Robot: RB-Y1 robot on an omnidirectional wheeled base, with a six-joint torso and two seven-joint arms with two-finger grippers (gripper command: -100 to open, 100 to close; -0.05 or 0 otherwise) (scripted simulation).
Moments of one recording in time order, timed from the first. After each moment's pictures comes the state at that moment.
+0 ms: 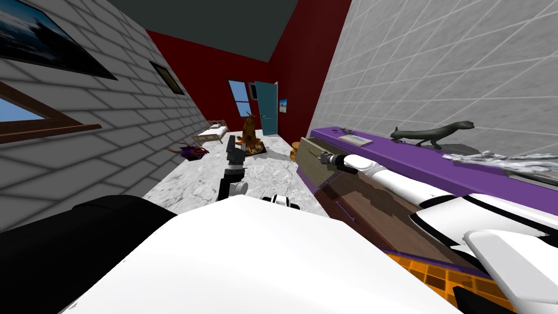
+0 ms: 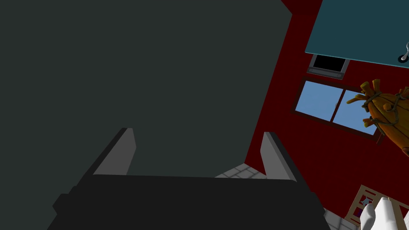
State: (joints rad) left arm 0.45 -0.01 0.05 -2.30 0.08 -0.42 -0.08; right arm -0.84 -1.11 0.95 -1.15 1.15 -0.39 0.67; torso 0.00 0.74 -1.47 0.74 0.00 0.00
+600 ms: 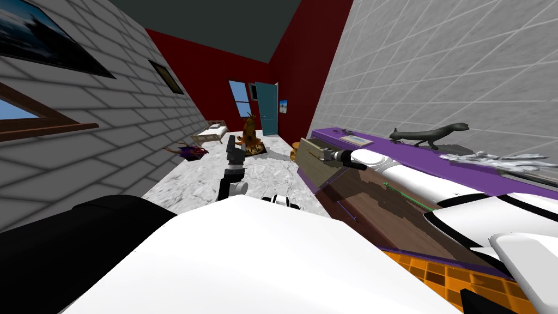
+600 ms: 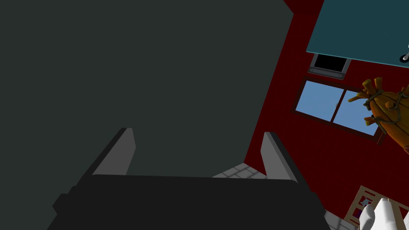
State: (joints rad) left arm 0.45 -0.01 0.05 -2.30 0.08 -0.42 -0.08; right arm -0.90 -1.18 0.95 -1.17 1.13 -0.46 0.62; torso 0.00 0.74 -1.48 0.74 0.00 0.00
